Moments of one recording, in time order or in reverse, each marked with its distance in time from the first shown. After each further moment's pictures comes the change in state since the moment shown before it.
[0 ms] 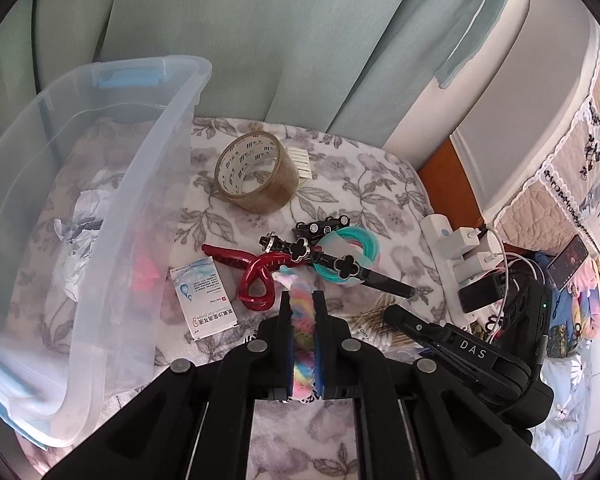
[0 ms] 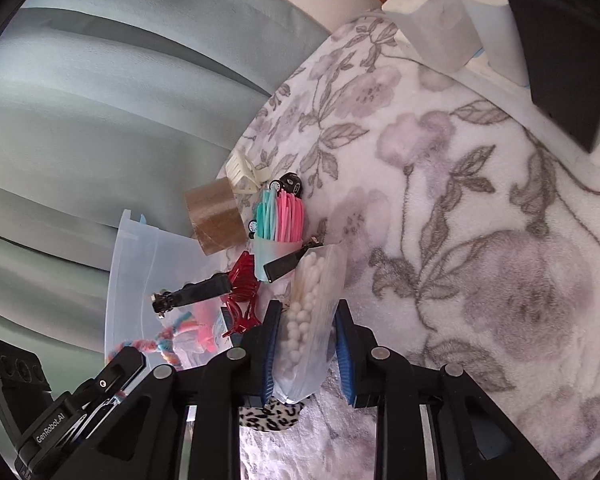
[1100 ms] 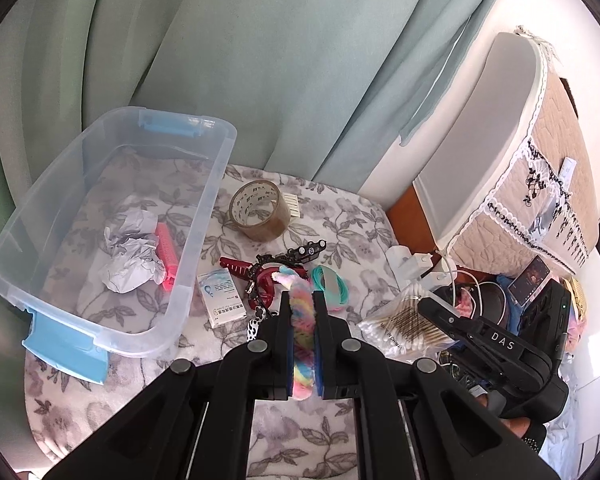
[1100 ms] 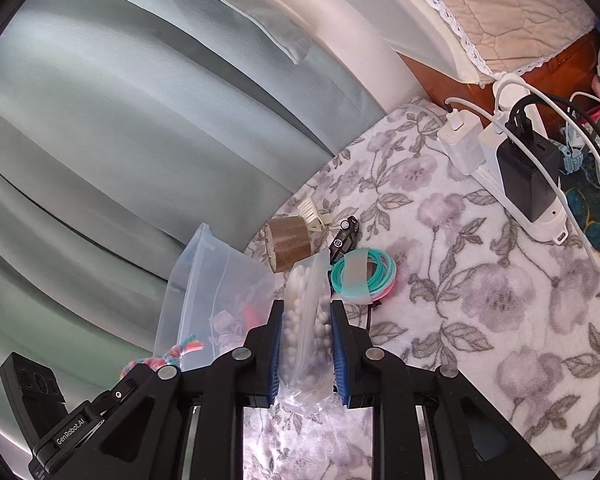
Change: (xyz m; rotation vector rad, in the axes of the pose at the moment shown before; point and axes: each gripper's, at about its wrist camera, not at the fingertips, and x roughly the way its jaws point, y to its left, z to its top) left arm -0.099 0.014 -0.031 -0.029 -0.170 -0.070; right arm -0.090 0.068 -0.034 -0.138 -0.185 0.038
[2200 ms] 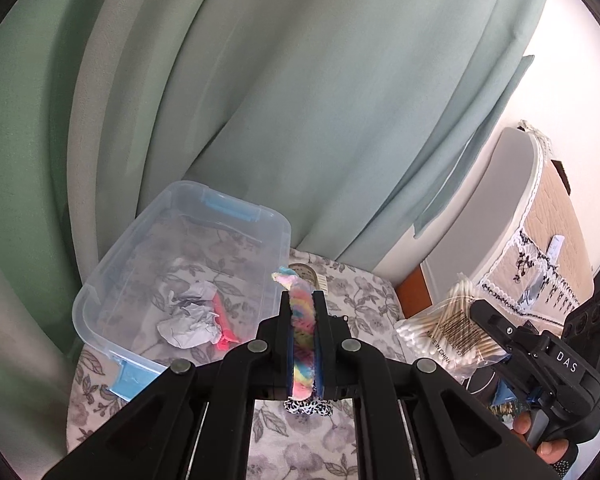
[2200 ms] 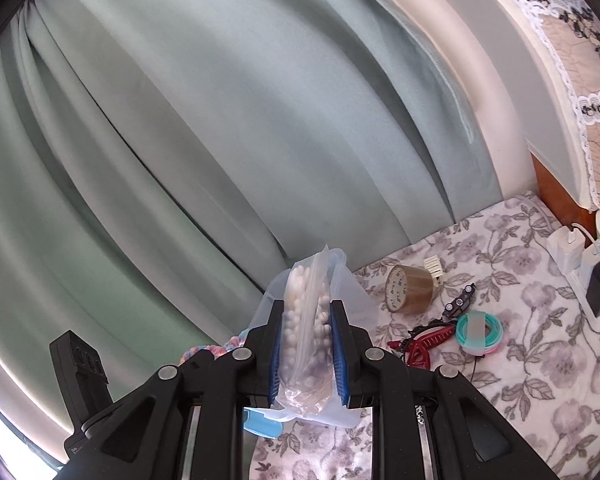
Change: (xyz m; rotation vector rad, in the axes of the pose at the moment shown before) left arm -0.086 0.065 0.028 -0.090 -0.246 0.010; right arm -0.039 0.152 -0.009 -0.300 -0.108 0.178
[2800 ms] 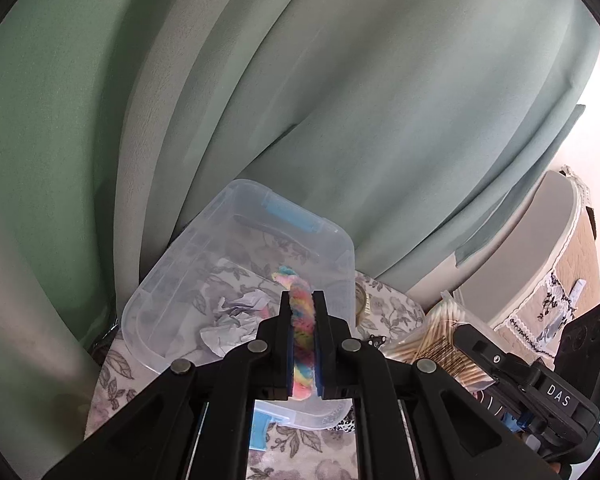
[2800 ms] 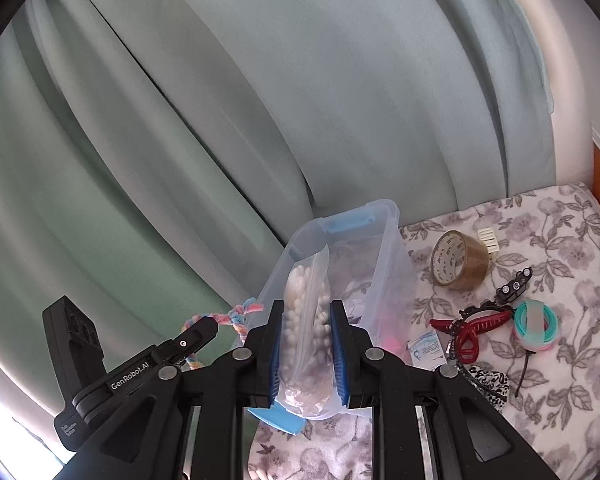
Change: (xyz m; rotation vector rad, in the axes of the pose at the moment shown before) left arm 0.017 0.074 0.010 -0.134 -0.006 0.061; right arm 0.087 0.040 -0.021 -0.107 0.185 0.028
